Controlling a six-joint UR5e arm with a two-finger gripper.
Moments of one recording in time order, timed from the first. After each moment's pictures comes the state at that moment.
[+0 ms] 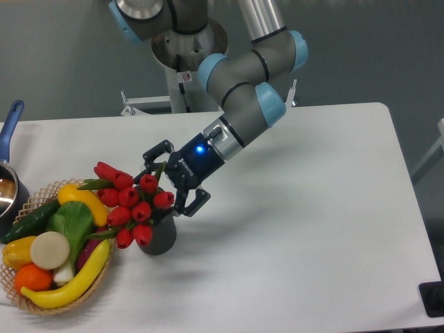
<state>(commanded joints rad) 2.58 -1.82 -2.03 -0.73 0.35 1.38</state>
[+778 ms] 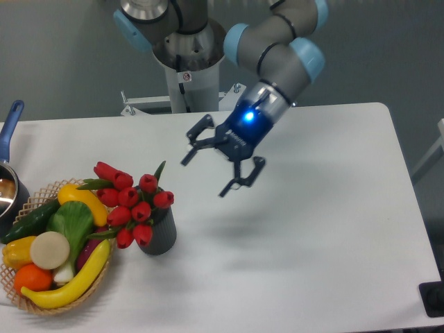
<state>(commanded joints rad) 2.87 -1.69 -2.04 -0.73 0.36 1.18</state>
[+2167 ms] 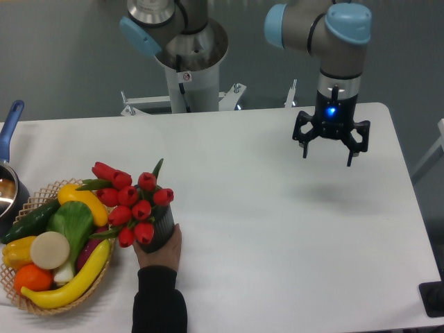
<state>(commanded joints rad) 2.90 -1.75 -1.93 -0.79 1.43 1.33</state>
